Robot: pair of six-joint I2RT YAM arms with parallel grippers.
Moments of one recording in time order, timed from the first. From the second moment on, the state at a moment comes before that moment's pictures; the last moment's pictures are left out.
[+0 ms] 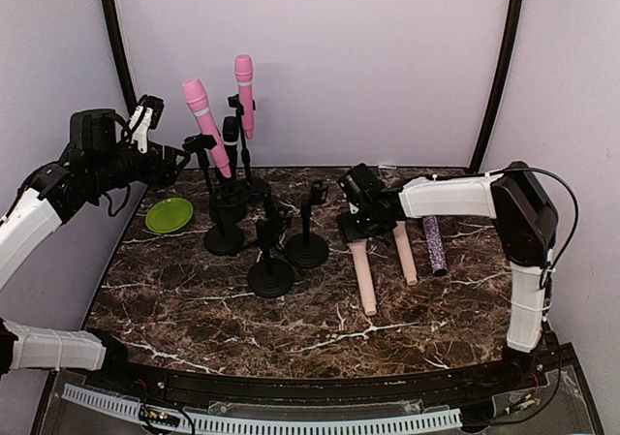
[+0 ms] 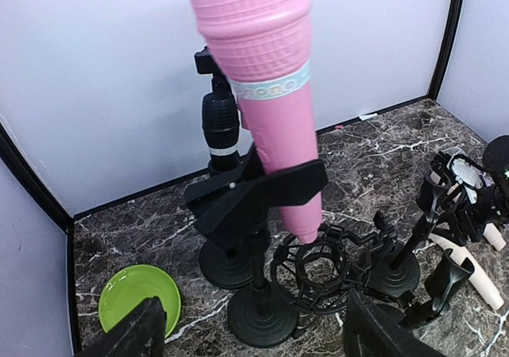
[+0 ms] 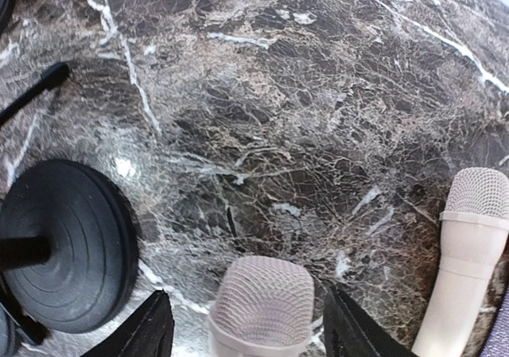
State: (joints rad) left arm -0.39 1.04 1.14 -0.45 -0.02 0.06; right arm 0.75 2.00 1.44 -0.44 0.26 0.36
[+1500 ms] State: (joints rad) left arm -0.17 1.40 0.69 0.58 0.47 -0.07; right arm 0.75 1.62 1.18 -0.31 0.31 0.38
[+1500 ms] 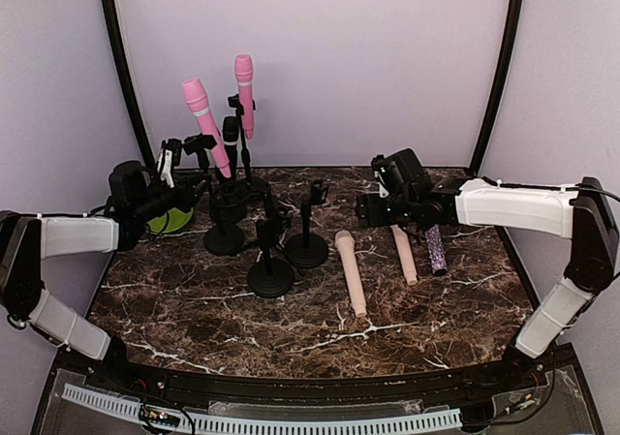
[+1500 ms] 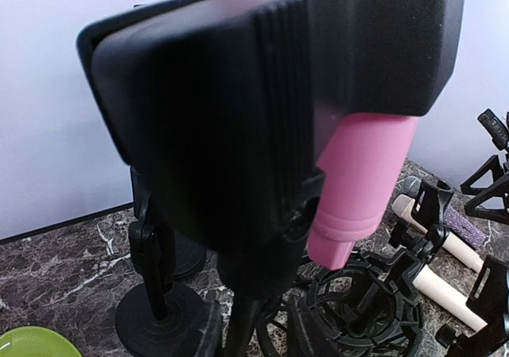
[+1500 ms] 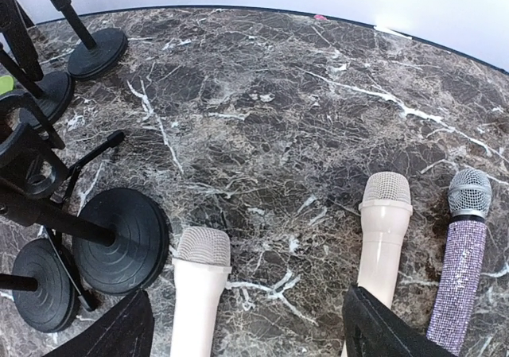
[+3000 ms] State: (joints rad) left arm -0.30 1.05 0.72 0.33 0.24 0.08; right arm 0.74 1.27 0.94 -0.13 0.23 0.47
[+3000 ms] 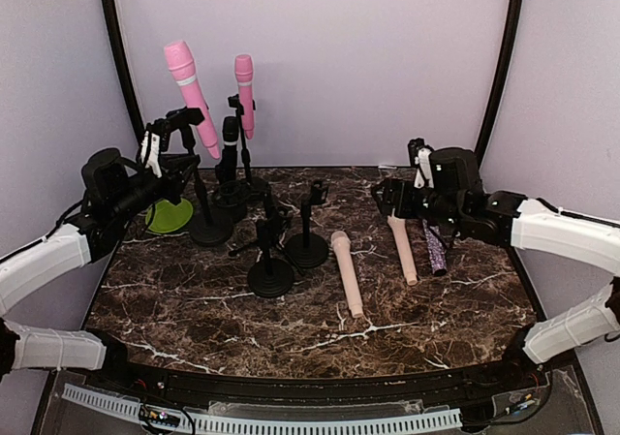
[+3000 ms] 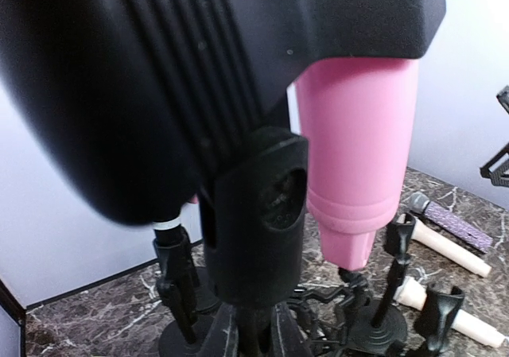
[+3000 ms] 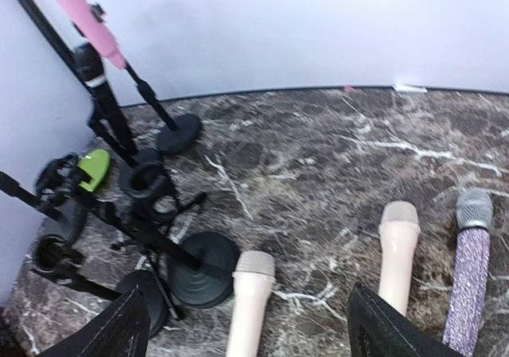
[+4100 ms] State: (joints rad) left arm -0.68 1.11 1.10 -0.09 0.55 -0.17; right arm 0.96 1.48 1.07 0.41 -0.31 0.38
